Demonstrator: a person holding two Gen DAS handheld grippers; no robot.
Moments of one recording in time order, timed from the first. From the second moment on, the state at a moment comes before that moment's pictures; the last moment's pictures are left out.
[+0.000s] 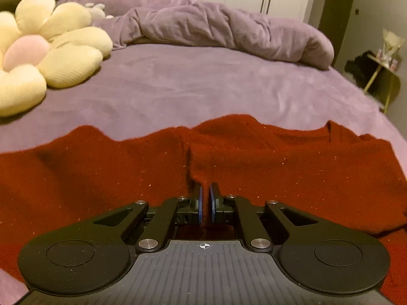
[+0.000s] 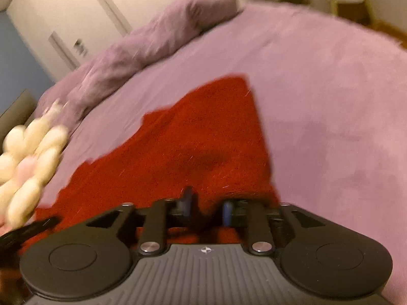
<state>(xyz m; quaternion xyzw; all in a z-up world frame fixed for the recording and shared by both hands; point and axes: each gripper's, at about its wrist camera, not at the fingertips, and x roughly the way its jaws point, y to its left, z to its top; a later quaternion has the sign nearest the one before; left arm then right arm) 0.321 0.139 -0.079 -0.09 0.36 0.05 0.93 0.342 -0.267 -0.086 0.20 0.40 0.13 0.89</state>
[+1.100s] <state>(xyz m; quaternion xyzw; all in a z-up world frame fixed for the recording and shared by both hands) 0.312 0.132 -0.073 -0.05 0.39 0.08 0.92 0.321 -0.135 -0.109 -0.20 0.31 0.15 0.92</state>
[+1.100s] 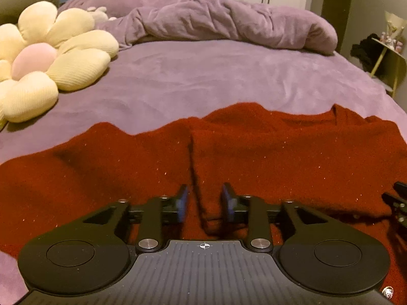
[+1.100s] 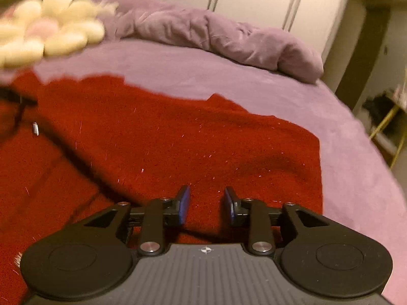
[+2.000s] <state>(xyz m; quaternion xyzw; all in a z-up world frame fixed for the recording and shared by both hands) 0.109 0.442 -0.119 -0.54 0.19 0.27 0.77 0.210 -0.165 -0.085 0.03 0.39 0.16 0.91</state>
